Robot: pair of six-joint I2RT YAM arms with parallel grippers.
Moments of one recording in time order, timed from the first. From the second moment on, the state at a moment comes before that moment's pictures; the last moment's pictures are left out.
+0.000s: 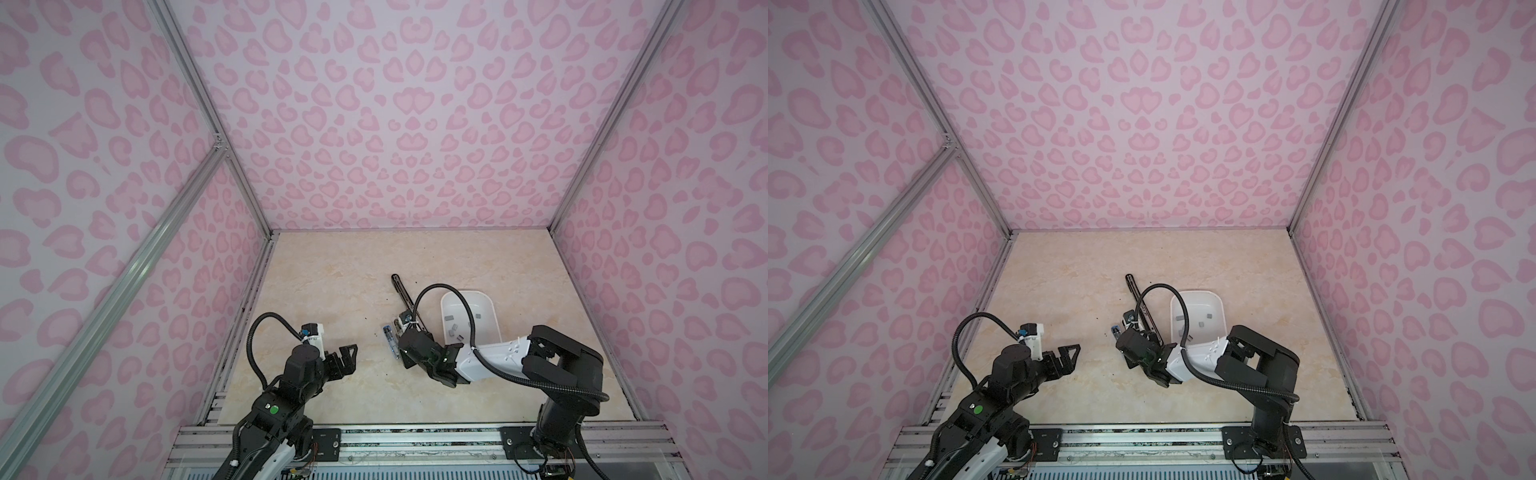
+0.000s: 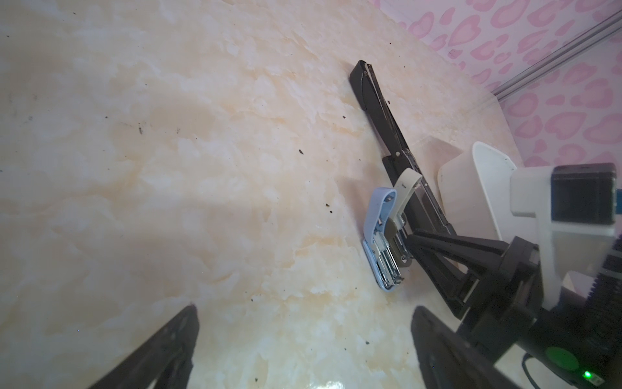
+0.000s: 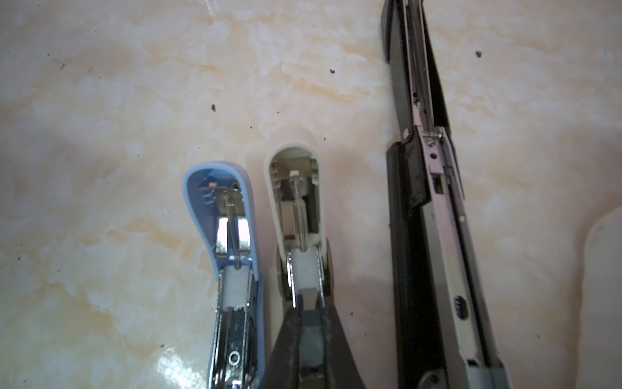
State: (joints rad) left arm -0.43 0.36 0.27 -0.52 0.00 -0.64; right arm 1.08 1.77 0.82 0.13 0.43 0.48
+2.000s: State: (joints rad) left arm -0.43 0.35 0.27 -0.52 0.00 -0.64; right arm 1.08 1.77 0.80 0.12 0.47 0.52
